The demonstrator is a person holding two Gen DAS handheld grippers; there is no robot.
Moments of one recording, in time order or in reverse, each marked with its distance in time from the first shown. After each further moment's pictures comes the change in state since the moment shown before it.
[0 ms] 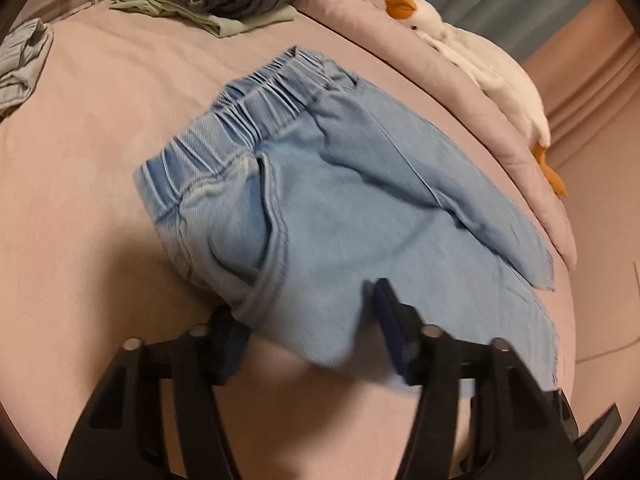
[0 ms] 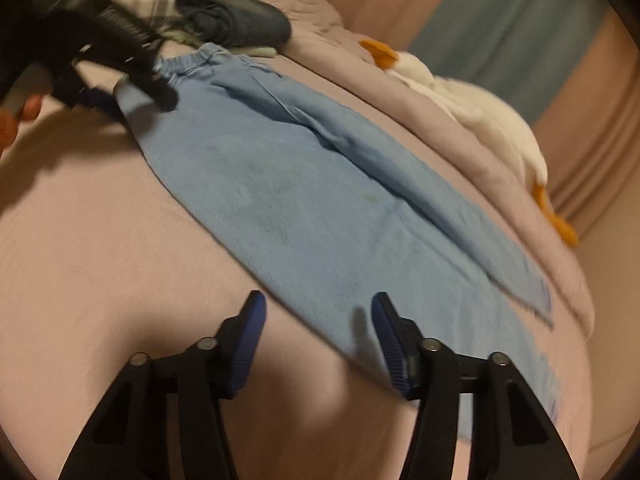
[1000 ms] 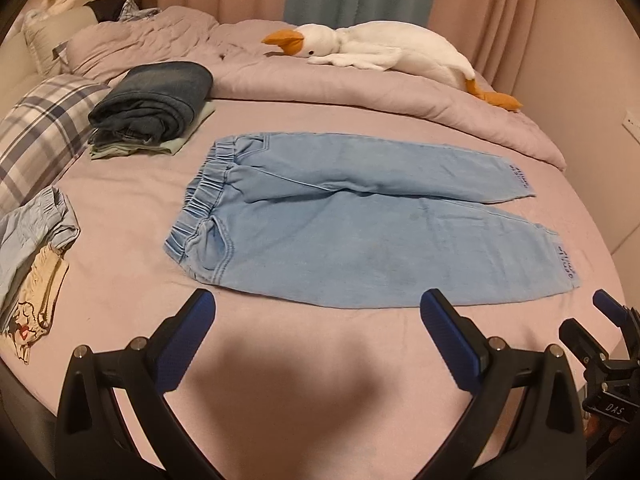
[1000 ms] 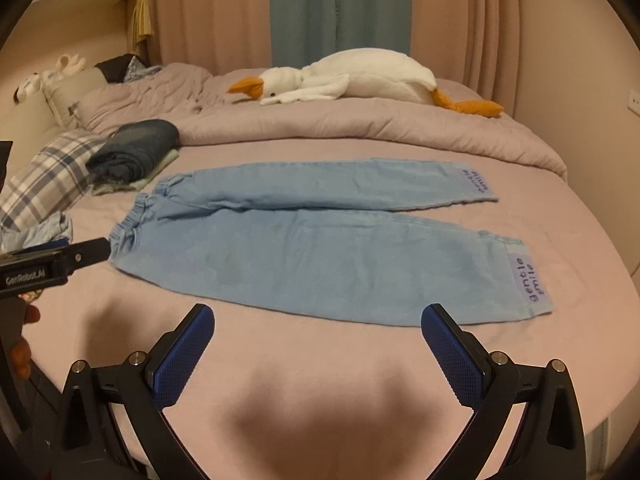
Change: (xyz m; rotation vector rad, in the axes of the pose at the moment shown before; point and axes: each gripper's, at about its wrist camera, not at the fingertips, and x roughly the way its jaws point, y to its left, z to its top) left arm -0.106 -0.087 -0.069 0.400 -0.084 0.051; right arm -0.114 -0.088 -0.024 0.670 -0.012 0.018
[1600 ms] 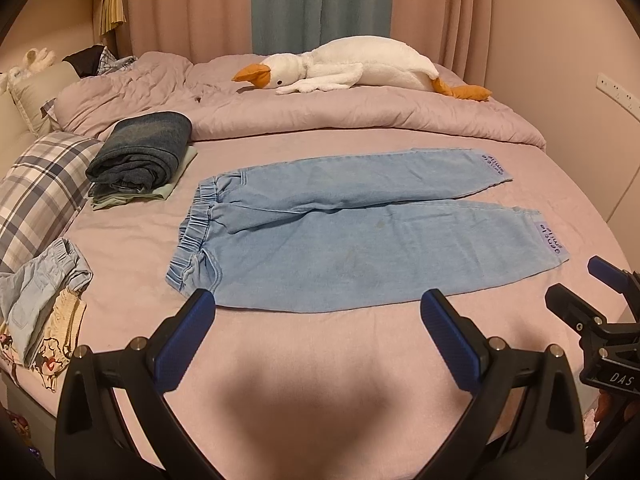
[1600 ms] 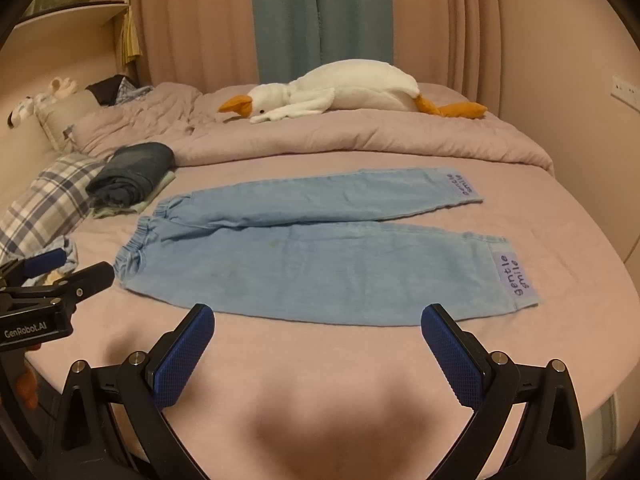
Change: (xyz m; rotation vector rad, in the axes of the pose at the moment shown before) left arm -0.043 -0.048 -0.006 0.202 -0.127 0.050; right arm -0.028 -0.005 0.007 0.059 -0.037 -0.013
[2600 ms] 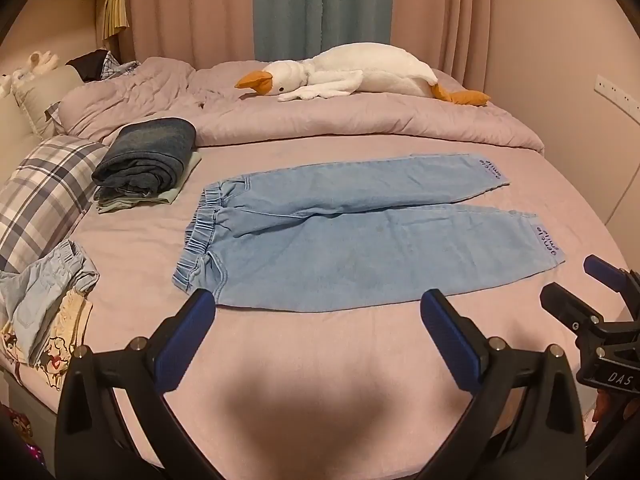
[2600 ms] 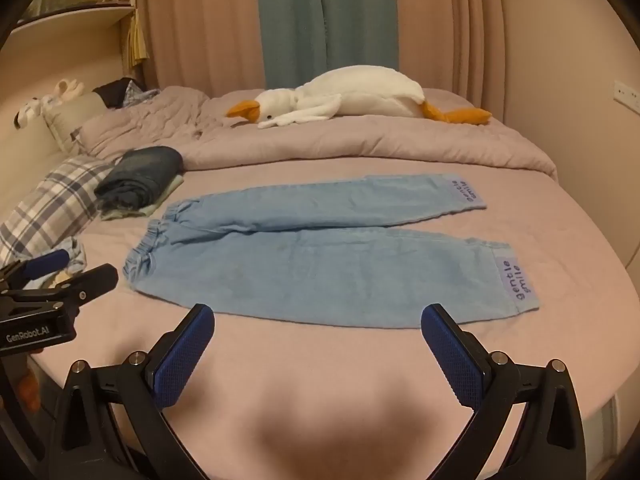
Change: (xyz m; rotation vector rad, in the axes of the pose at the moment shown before) left arm -0.013 0.003 0.000 0.008 -0.013 0.009; right arm -0.007 0.002 0.004 -0.005 -0.007 0.022
